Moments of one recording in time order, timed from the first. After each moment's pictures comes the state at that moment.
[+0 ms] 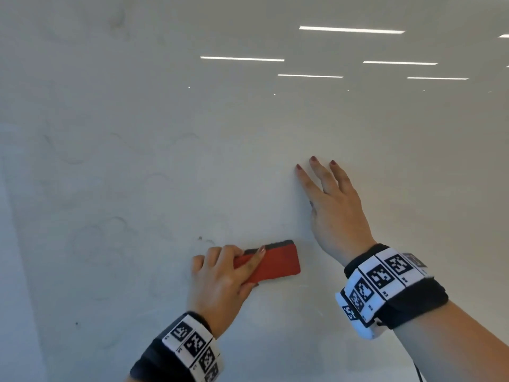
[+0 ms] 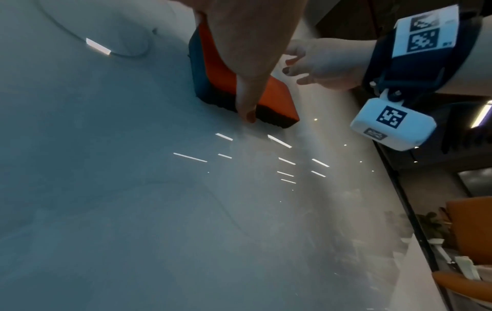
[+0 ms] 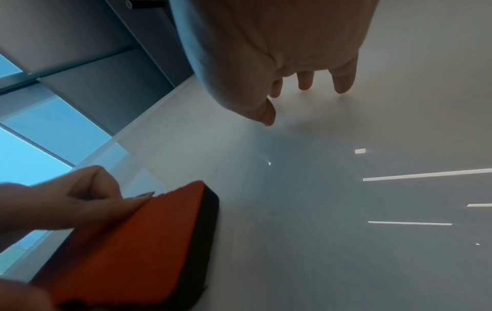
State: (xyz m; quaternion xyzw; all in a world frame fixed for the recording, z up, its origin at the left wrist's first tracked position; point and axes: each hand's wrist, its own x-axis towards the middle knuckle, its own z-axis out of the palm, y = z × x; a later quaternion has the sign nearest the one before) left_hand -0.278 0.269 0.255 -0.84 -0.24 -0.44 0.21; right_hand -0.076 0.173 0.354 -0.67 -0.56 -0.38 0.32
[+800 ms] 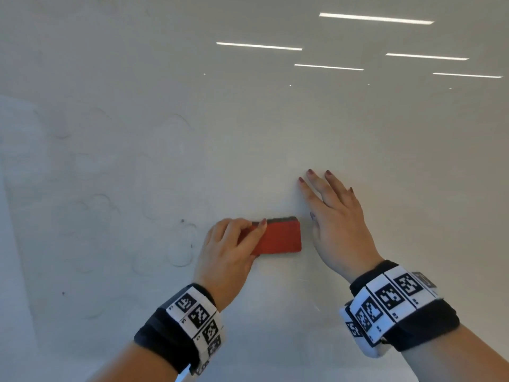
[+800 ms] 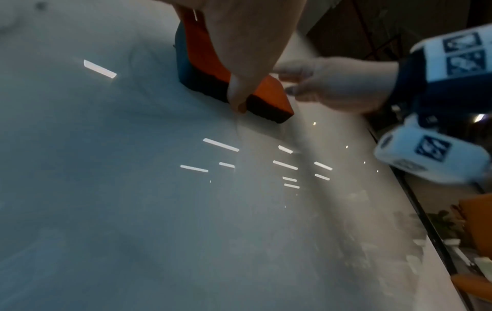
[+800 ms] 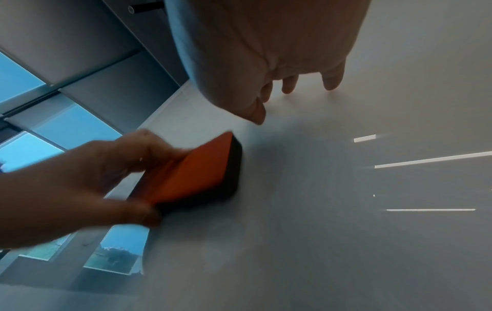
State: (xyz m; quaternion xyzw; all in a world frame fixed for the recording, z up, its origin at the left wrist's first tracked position) left_hand -0.234 0.255 0.264 -0.81 -0.19 -0.52 0.21; right_hand -0.042 0.153 0.325 -0.62 -0.61 -0.36 0.32
